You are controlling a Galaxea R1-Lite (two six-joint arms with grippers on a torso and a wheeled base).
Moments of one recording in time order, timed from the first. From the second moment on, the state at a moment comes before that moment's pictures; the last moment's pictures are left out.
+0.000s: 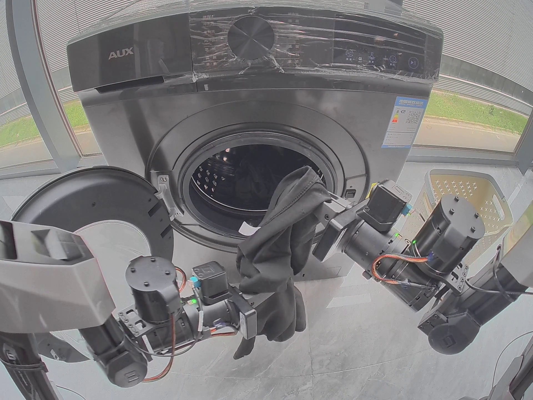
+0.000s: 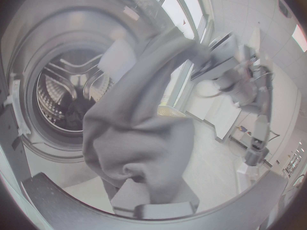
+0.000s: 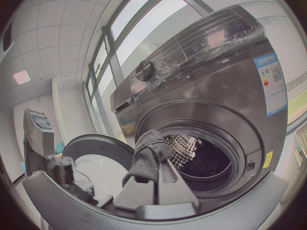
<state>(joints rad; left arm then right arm) -0.67 2.07 -0.40 -1.55 -0.27 -0.09 0.77 1.92 -0.65 -1.54 -0.03 0.15</state>
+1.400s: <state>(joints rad) -0.62 1.62 -0.19 -1.55 -0.12 -0.08 0.61 1.92 -0.20 -1.55 -0.15 0.12</state>
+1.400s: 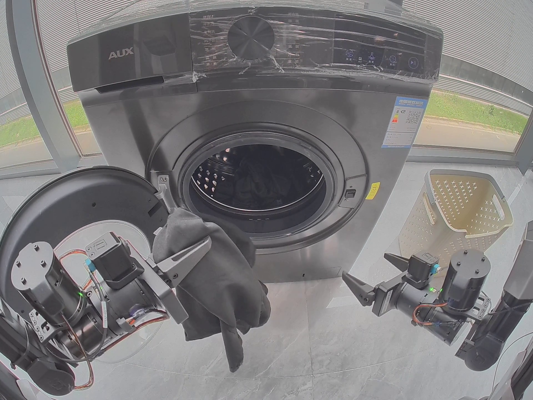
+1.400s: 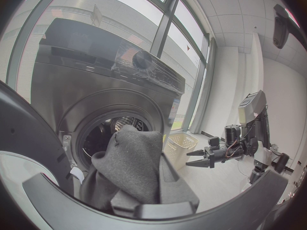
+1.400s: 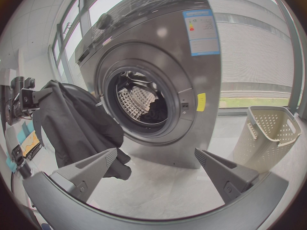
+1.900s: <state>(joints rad) -0.58 1.63 -0.18 -1.55 -0.09 -0.08 0.55 1.88 -0.20 -1.55 -0.14 0.12</state>
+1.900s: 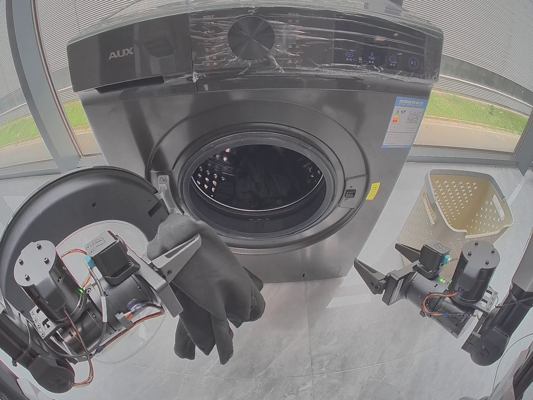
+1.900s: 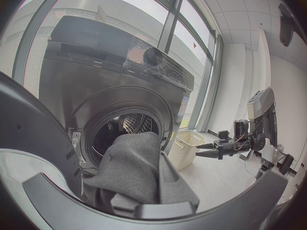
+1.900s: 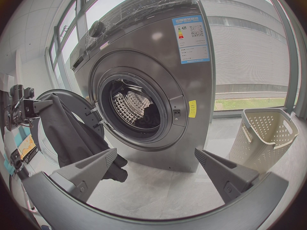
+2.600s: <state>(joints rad) -0.58 1.71 -0.18 -1.55 -0.08 -0.06 0.57 1.88 -0.20 -1.55 -0.14 0.12</state>
